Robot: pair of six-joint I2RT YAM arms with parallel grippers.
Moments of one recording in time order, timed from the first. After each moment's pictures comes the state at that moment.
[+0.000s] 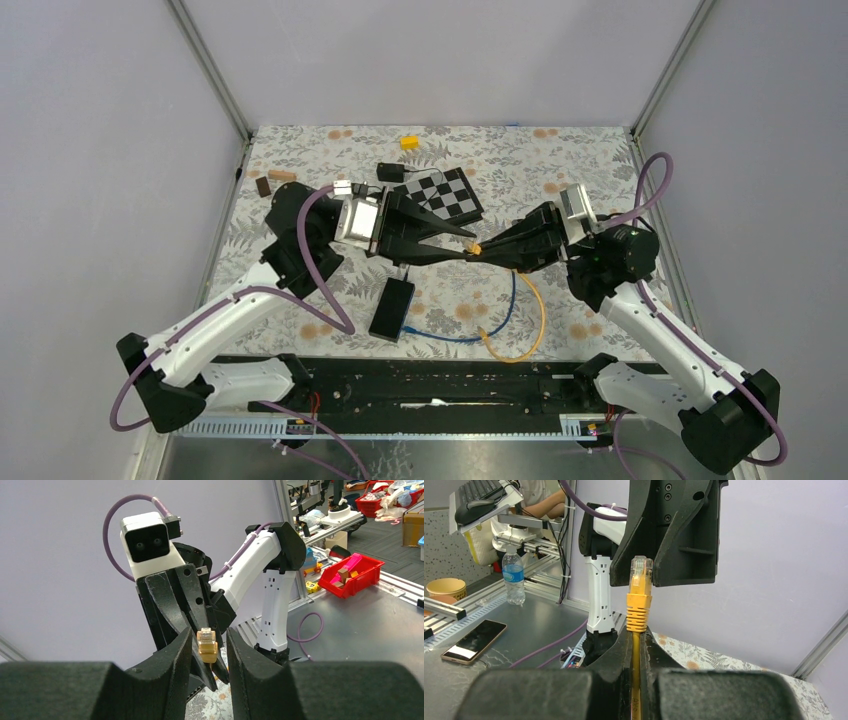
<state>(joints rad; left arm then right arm) -0.86 1.12 1.21 0.45 1.01 -0.06 0.56 1.00 0.85 1.06 -1.14 0.61</state>
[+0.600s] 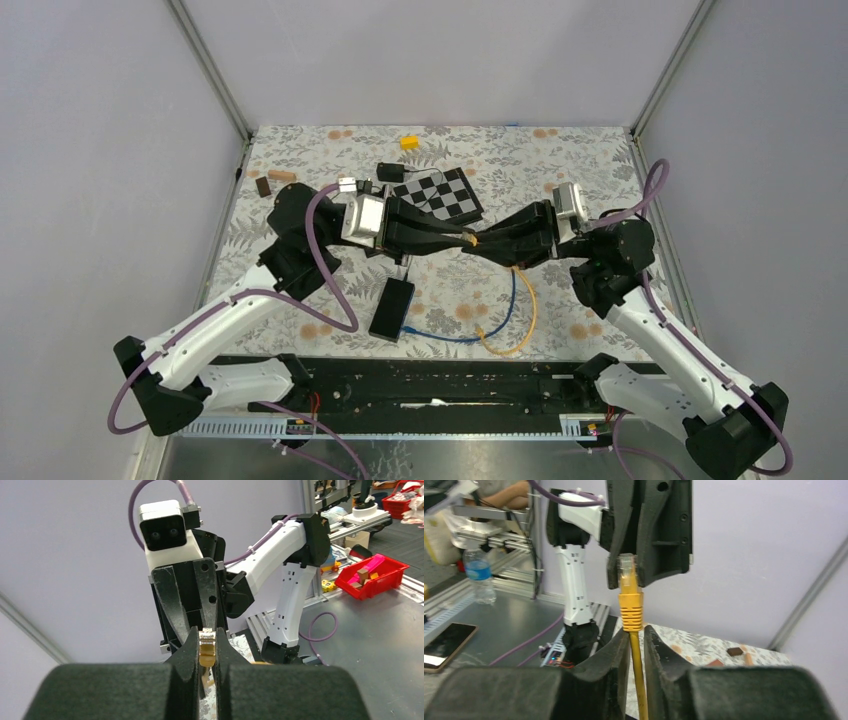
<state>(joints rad) -0.86 1.11 1.19 0.40 0.93 -0.03 0.56 0.95 0.84 0.81 -1.08 0.41</state>
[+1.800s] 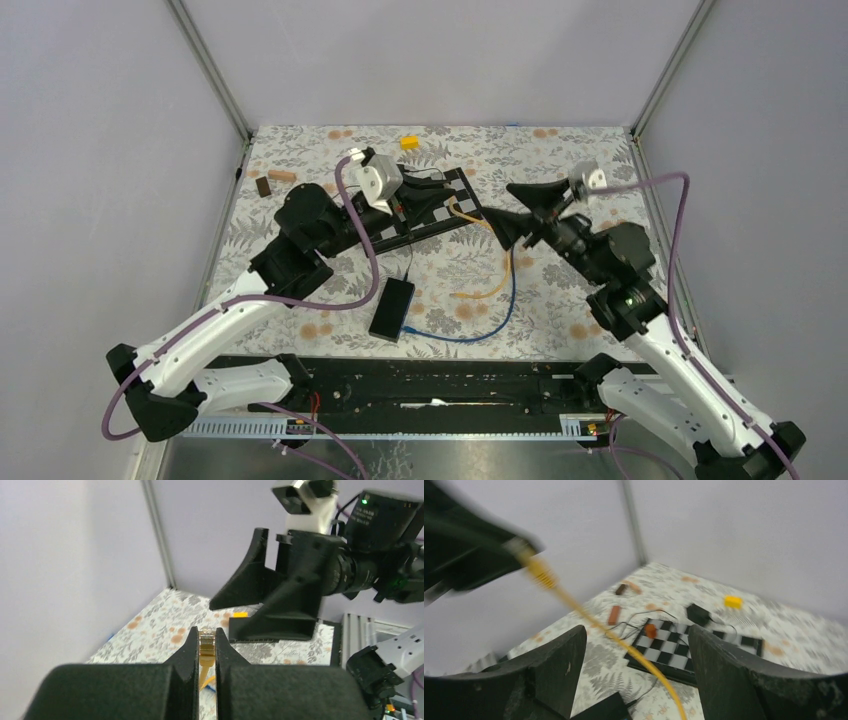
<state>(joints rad) -0.87 1.06 1.17 0.14 0.31 0.03 0.56 0.74 0.75 0.28 -0.32 0.24</state>
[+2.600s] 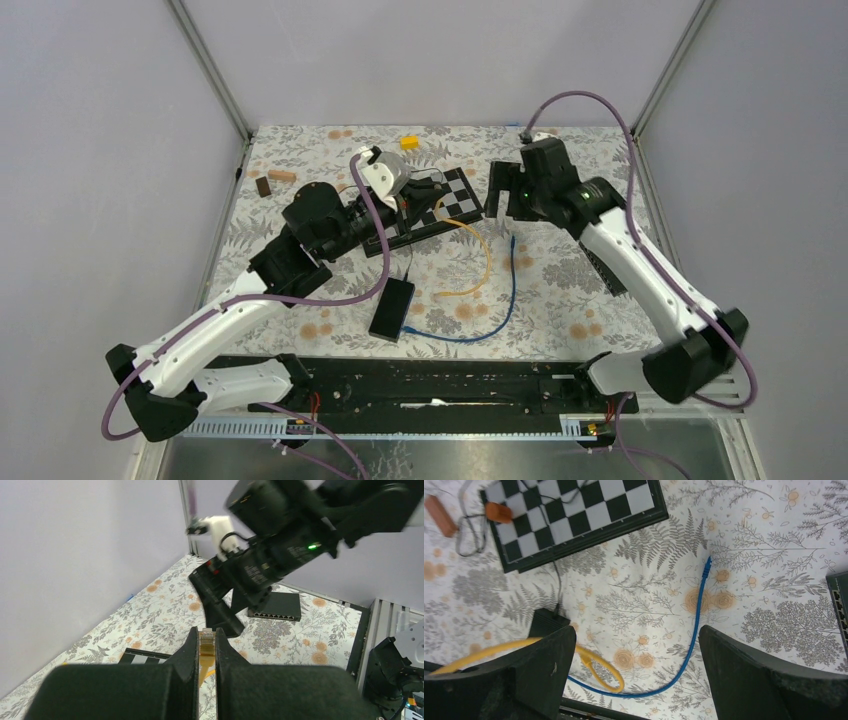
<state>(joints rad) -0.87 1.06 1.18 -0.01 0.15 0.05 0.52 1.31 1.37 -0.80 0.12 0.48</state>
